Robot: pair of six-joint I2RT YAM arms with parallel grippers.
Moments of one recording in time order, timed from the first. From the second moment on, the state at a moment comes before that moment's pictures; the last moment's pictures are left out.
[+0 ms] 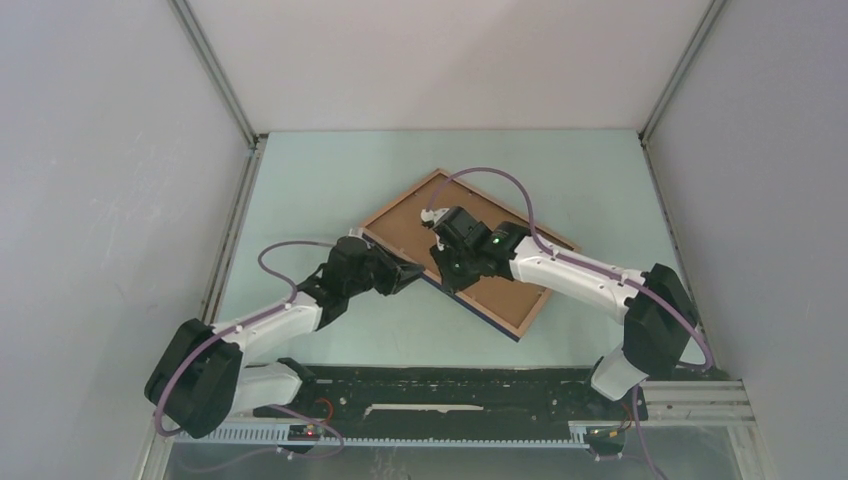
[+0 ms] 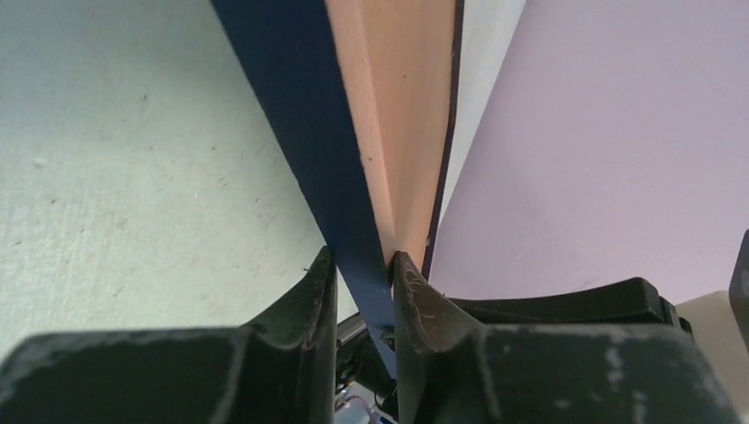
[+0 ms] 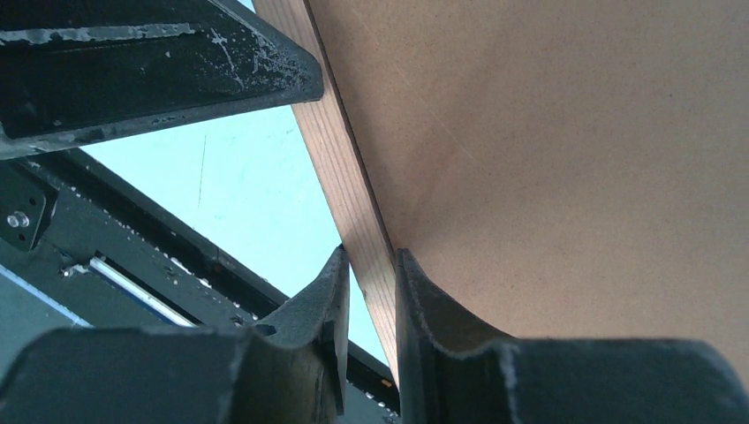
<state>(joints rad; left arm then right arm) -0.56 1.18 0.46 0.19 0.21 -1.41 0.90 1.58 1.25 -0.69 -0.01 0.33</state>
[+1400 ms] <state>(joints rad) -0.46 1.03 0.71 -0.29 0.30 -1.42 1.44 1.82 1.57 -1.29 0.99 0.49</state>
